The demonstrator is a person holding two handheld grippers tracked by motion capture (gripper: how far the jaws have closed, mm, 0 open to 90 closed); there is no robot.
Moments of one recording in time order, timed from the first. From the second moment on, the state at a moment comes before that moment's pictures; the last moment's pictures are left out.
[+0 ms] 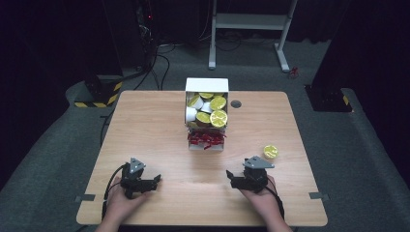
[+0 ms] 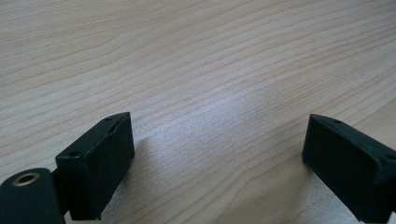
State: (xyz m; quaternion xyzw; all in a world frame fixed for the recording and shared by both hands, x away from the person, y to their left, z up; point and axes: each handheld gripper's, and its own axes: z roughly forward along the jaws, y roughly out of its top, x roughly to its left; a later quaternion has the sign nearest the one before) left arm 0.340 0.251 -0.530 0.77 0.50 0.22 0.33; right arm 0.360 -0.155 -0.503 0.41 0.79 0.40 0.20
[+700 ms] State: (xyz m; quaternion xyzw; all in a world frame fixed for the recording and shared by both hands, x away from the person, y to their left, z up) left arm 0.342 0.251 -0.531 0.76 0.52 0.22 0.31; right arm 0.368 -0.124 -0.526 0.42 0.82 0.33 0.18
